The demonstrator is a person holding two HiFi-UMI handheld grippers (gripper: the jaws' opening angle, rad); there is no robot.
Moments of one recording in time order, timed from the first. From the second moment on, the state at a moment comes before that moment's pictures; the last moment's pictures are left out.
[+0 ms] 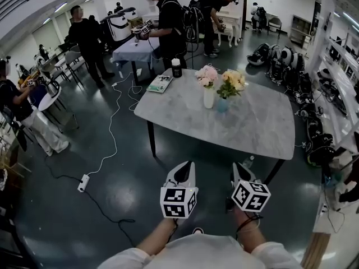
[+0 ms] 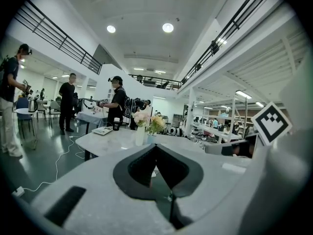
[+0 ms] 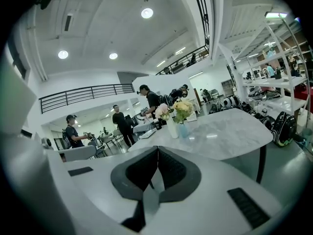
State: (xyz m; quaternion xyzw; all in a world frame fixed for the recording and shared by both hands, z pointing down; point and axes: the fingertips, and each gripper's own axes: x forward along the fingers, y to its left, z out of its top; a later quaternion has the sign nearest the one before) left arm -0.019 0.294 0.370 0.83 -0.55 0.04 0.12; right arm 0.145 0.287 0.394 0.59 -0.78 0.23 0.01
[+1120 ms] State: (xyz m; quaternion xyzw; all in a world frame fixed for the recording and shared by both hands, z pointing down) left arm 0.000 0.197 0.406 0.84 -0.52 0.05 0.15; right arm 0.165 0.210 0.420 0.61 -0.76 0.23 0.03
